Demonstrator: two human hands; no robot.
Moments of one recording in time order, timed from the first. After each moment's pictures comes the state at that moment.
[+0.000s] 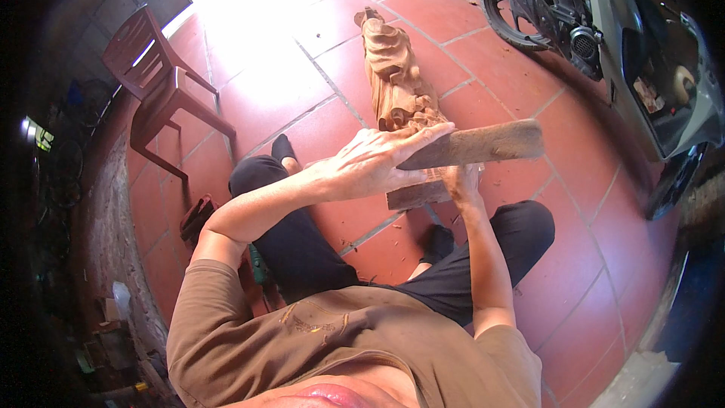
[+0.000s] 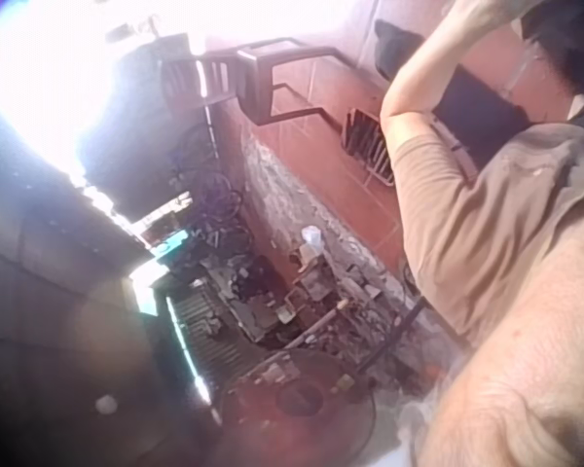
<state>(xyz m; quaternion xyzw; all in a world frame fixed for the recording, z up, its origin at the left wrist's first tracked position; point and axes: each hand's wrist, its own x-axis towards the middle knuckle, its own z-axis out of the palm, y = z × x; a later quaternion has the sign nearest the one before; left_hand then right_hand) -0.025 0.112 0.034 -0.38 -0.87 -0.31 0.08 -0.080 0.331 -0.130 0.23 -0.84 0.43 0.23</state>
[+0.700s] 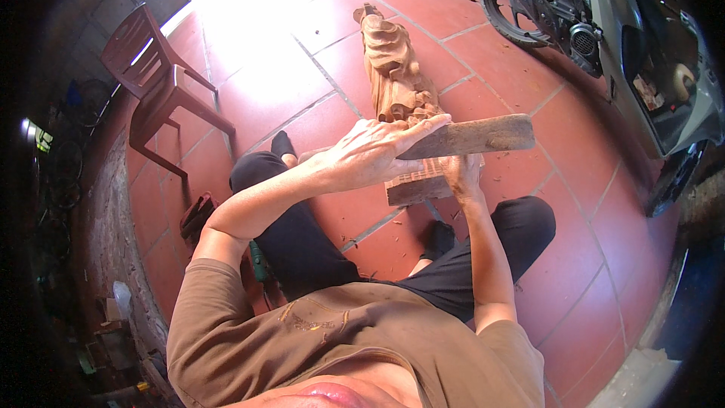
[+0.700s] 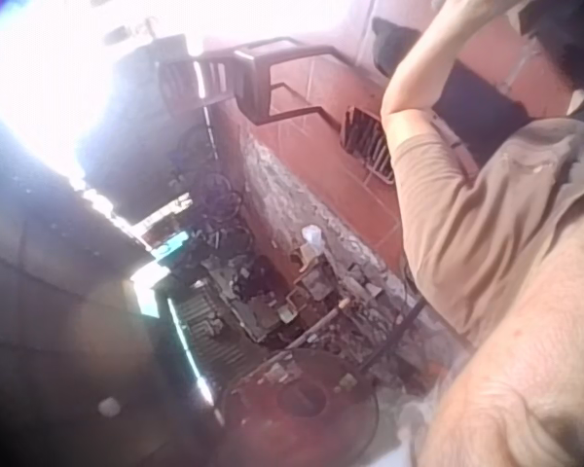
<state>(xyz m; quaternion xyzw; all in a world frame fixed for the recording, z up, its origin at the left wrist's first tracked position) -0.024 0.108 0.052 -0.33 -0.91 -0.25 -0.03 -0.086 0.333 -0.134 0.25 -0.85 0.36 0.28</state>
